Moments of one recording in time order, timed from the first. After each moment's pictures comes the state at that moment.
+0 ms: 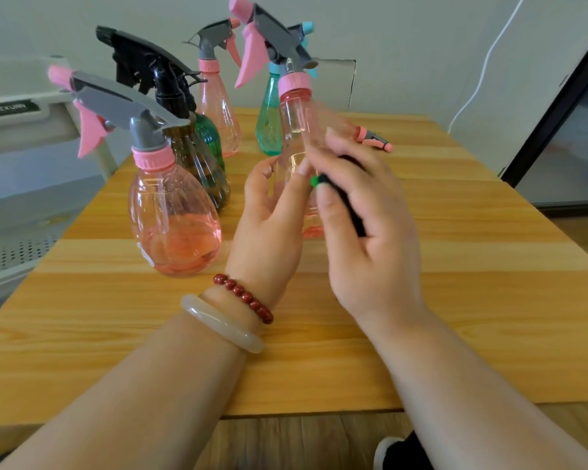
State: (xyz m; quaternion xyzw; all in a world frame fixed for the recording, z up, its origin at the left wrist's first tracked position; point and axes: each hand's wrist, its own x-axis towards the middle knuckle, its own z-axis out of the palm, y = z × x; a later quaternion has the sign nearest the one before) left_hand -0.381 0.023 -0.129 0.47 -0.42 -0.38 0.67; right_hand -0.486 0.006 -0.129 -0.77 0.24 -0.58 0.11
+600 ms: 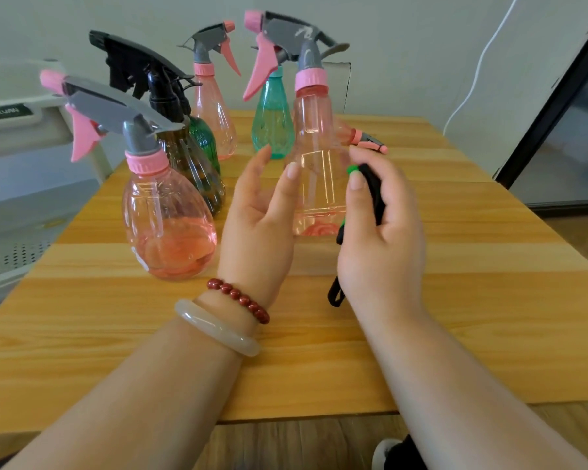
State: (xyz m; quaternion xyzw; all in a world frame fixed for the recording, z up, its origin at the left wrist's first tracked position) left_hand -0.379 0.022 -0.130 0.49 -0.44 -0.31 0.69; right_hand -0.483 0.008 -0.129 -0.64 0.39 -0.63 0.21
